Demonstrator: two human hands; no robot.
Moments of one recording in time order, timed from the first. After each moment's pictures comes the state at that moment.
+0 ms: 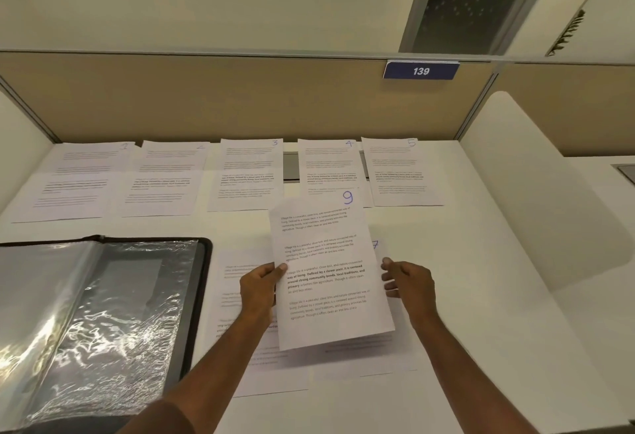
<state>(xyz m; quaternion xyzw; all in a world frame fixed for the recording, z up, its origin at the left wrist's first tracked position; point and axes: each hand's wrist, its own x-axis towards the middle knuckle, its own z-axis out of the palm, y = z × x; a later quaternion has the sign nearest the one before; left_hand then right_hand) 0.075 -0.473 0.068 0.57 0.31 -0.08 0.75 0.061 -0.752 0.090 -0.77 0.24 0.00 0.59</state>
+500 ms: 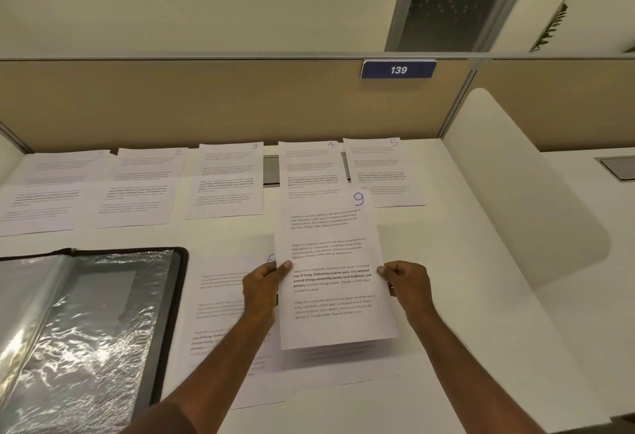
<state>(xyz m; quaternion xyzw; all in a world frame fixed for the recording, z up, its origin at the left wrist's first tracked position) 0.090 -0.526 0.070 0.58 0.29 -0.08 0.76 0.074 -0.797 0.084 -0.78 0.25 0.03 0.58</state>
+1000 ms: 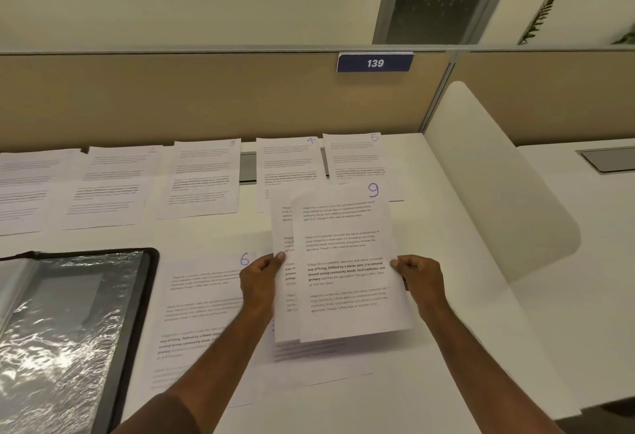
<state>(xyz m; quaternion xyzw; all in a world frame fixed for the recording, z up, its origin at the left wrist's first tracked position) 0.099 -0.583 0.068 0.59 0.29 -0.03 0.75 0.072 -0.874 0.088 -0.77 0.27 0.00 0.58</state>
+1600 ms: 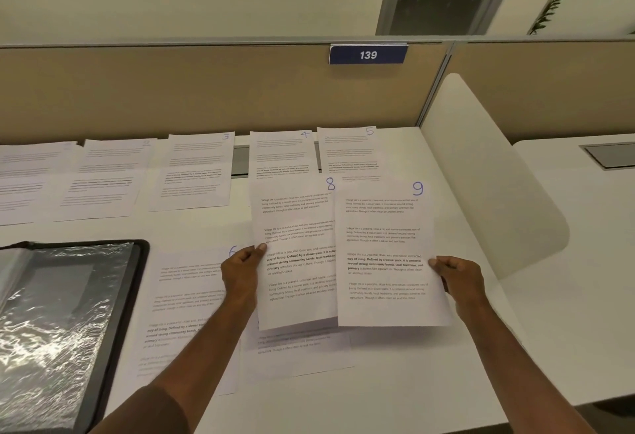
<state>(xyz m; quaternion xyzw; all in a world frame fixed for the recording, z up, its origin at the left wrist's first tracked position) 0.104 -0.587 0.067 0.61 0.32 0.01 0.72 0.059 -0.970 0.091 -0.73 0.33 -0.02 0.60</state>
